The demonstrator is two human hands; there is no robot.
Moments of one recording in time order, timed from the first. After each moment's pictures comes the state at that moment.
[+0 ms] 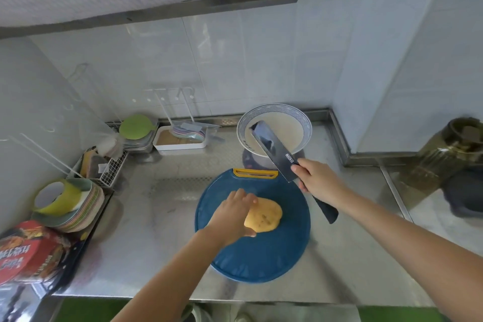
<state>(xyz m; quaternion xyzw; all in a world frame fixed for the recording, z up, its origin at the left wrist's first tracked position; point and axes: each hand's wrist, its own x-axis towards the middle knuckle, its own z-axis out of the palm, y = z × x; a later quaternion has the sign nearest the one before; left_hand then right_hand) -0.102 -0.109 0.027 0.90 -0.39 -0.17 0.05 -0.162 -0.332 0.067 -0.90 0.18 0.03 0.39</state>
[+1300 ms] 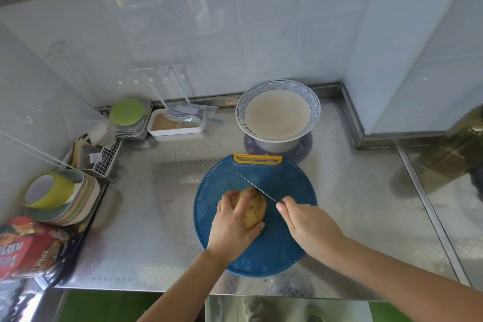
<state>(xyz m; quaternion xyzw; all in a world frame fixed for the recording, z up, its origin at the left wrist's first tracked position) -0.126 -0.097 -0.036 0.93 -0.27 -0.08 0.24 -0.209 -0.272 -0.003 -0.99 0.05 -0.04 0.15</state>
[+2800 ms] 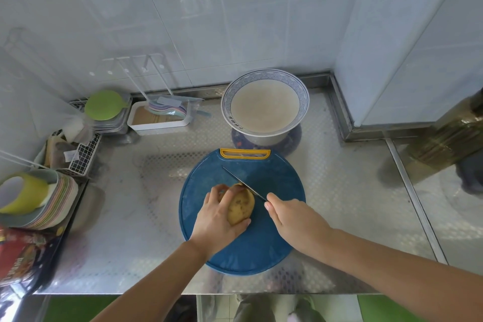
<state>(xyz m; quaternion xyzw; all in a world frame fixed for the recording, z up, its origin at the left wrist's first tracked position) -0.108 -0.098 -0.035 0.93 -0.29 -0.13 0.19 -0.199 -0.284 0.010 -0.97 0.03 0.12 0.21</state>
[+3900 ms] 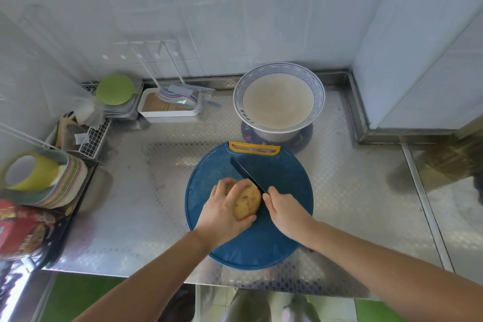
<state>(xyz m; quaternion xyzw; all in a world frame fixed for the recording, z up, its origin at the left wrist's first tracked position) -0.107 -0.097 -0.034 0.92 -0.30 -0.14 0.20 -0.168 -0.271 -0.042 -0.93 0.08 0.16 0.33</state>
